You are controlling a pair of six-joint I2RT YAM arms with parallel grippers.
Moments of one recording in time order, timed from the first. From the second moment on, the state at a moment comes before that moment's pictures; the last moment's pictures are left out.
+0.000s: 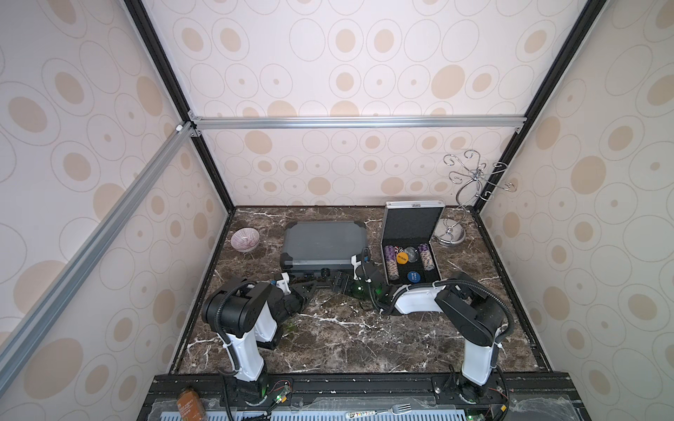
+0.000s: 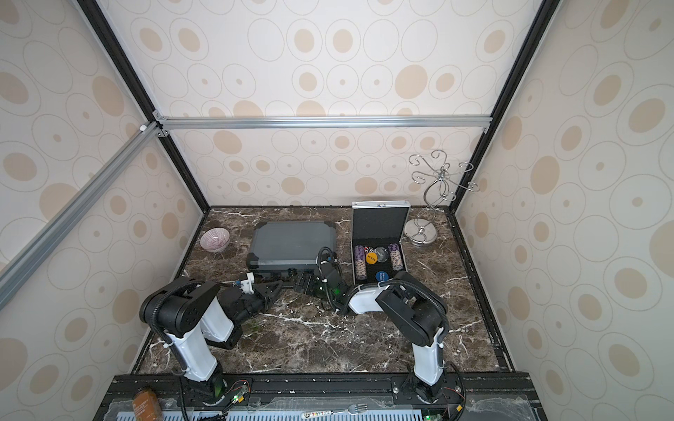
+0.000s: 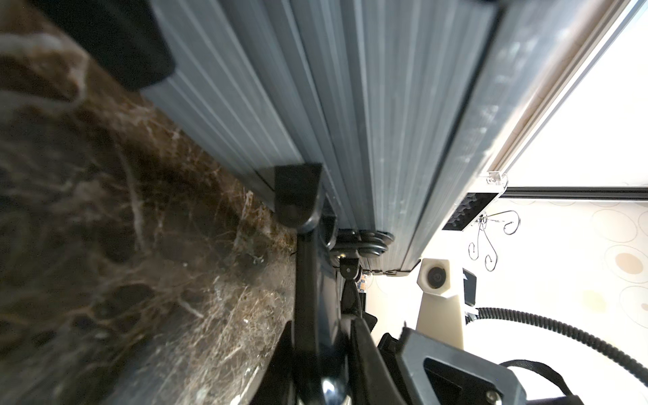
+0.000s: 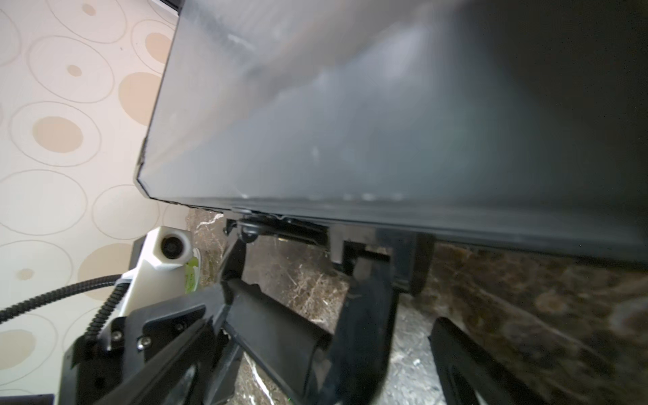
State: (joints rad) left arm -0.24 1.82 0.15 1.41 0.44 -1.35; right arm 0.85 1.89 0.90 0.47 -0.09 0.99
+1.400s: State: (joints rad) left arm -0.37 1.66 0.17 1.36 0.29 -1.45; right arm 0.86 1.98 0.95 0.78 -0.13 1.15
